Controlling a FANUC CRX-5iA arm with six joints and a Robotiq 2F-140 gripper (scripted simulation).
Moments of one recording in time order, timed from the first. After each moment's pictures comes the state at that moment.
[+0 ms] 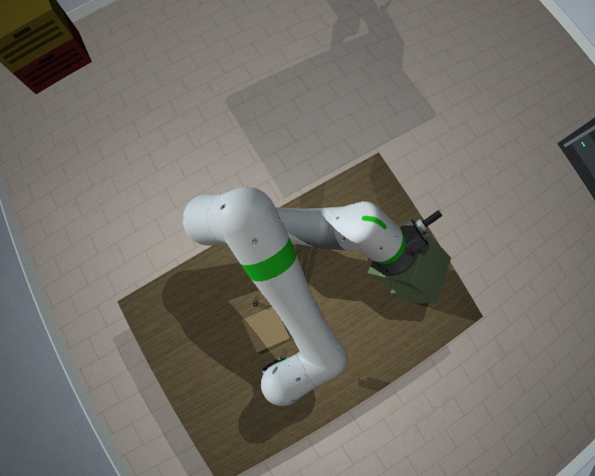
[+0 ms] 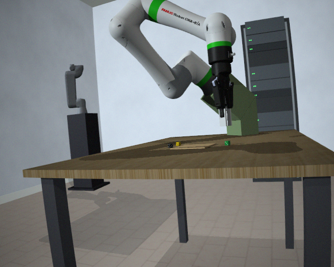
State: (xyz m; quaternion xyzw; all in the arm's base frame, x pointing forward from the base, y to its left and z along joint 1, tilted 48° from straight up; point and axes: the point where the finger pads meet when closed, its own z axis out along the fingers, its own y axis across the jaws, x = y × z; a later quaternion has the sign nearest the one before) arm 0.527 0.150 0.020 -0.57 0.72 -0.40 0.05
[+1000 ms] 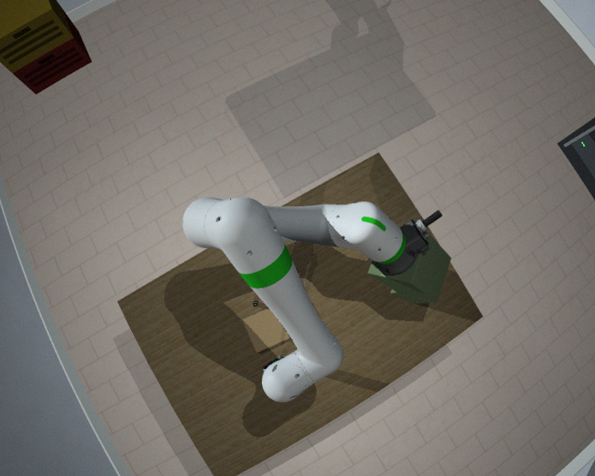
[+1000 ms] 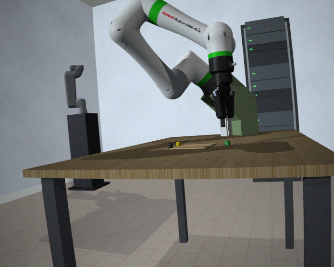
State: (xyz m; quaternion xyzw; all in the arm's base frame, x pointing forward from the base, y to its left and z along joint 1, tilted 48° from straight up) arm 0.547 0.131 -0.005 -0.57 0.72 -0.40 0.05
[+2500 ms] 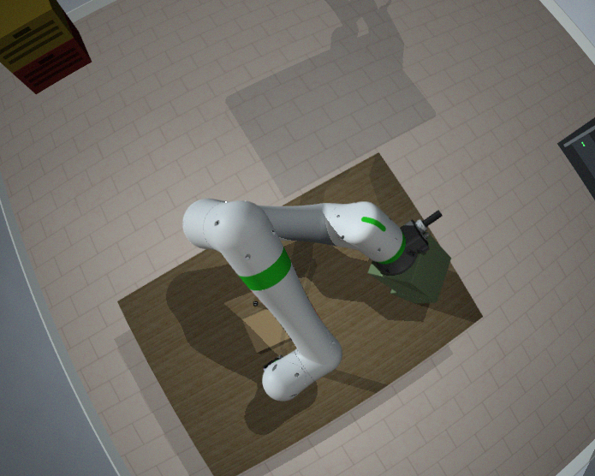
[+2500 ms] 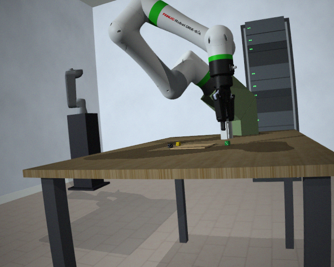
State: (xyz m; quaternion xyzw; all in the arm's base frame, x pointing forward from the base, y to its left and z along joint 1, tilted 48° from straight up) arm 0.553 0.125 -0.013 -0.57 0.72 -0.40 0.05
